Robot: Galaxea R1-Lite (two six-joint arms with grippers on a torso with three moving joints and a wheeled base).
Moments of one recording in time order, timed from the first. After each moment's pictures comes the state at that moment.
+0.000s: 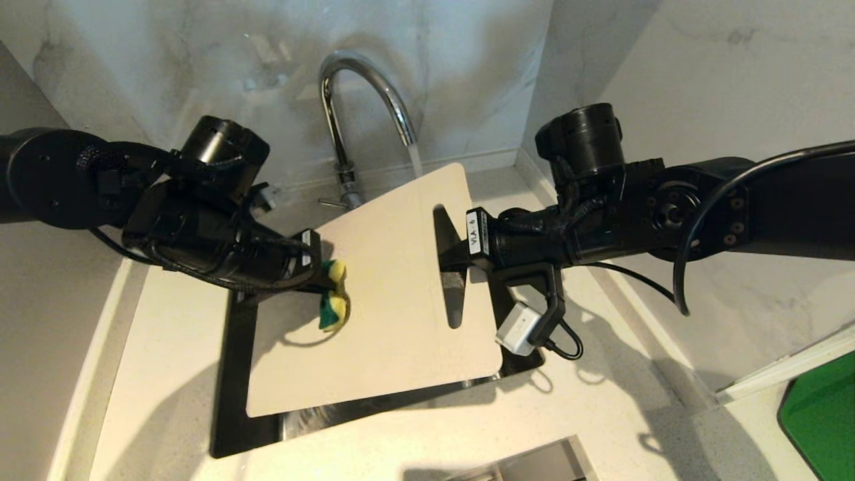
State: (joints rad) left arm -0.50 1.84 -1.62 0.56 -0.11 -0.61; right arm 0.46 1.84 -1.53 0.17 0.67 -2.66
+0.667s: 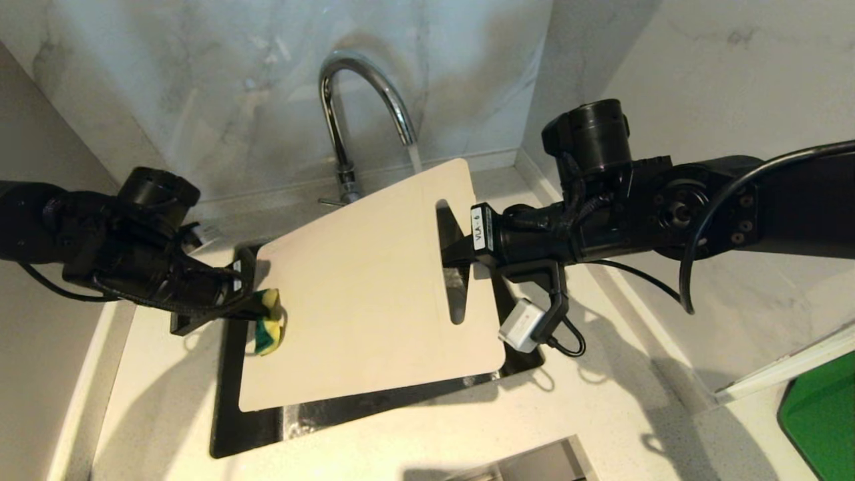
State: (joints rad) left arm -0.21 1.80 -1.37 0.45 -0.21 -0.57; right arm 0.44 1.84 -1.53 0.16 0.67 -2.66
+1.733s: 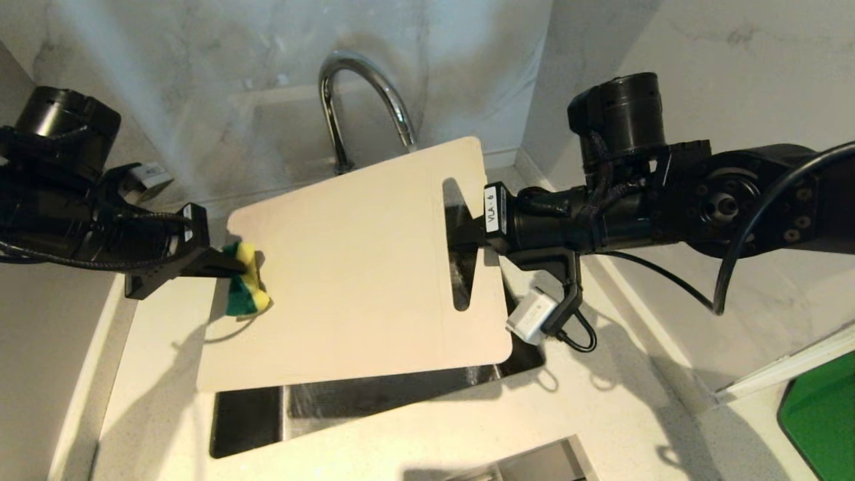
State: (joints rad) left arm -0.24 1.63 -1.49 0.57 -0.24 -0.61; right arm 0.44 1.77 -1.49 0.10 0.67 -2.61
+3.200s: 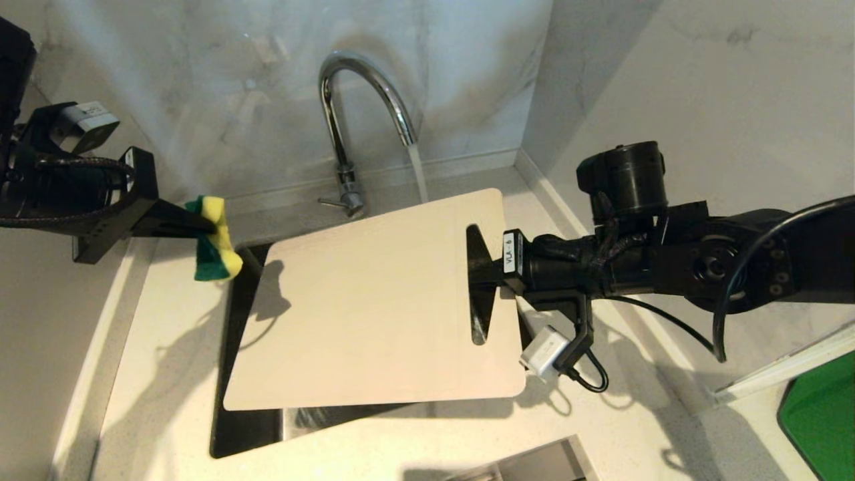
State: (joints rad) left arm -0.25 1.54 -1.61 0.67 -0.24 -0.61; right arm 0.37 1.77 -1.26 -0.05 0.68 -2.54
